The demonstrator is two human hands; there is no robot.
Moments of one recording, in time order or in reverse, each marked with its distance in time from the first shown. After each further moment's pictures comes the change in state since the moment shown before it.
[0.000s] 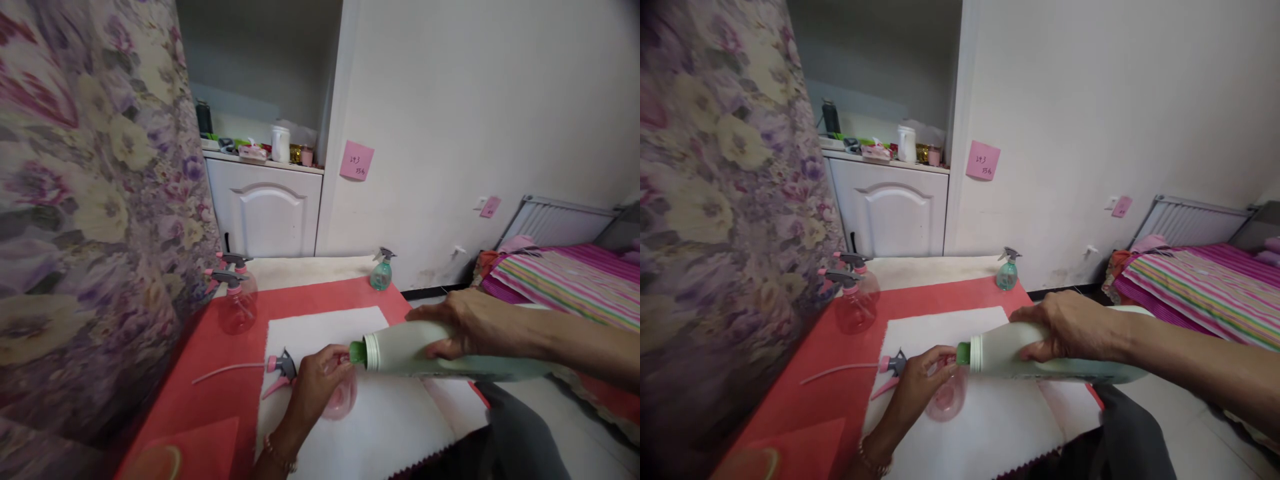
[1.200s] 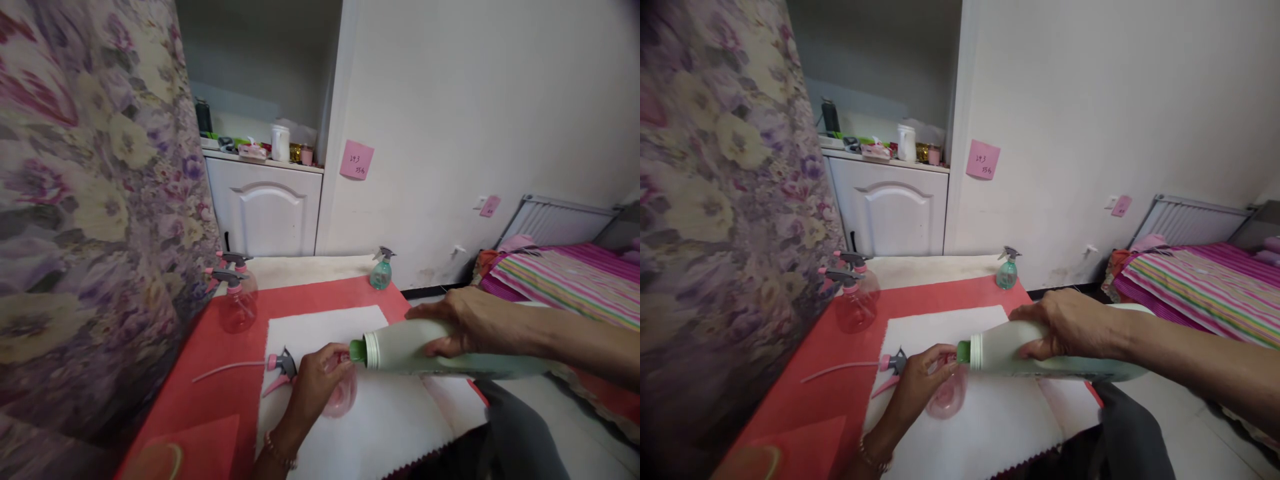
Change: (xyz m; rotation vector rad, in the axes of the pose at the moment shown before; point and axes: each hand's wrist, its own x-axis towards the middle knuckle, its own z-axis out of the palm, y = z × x) left_hand 0.001 -0.001 0.001 0.016 -0.005 0.013; right_hand 0.001 -0.002 -0.002 -0.026 -0.024 0.039
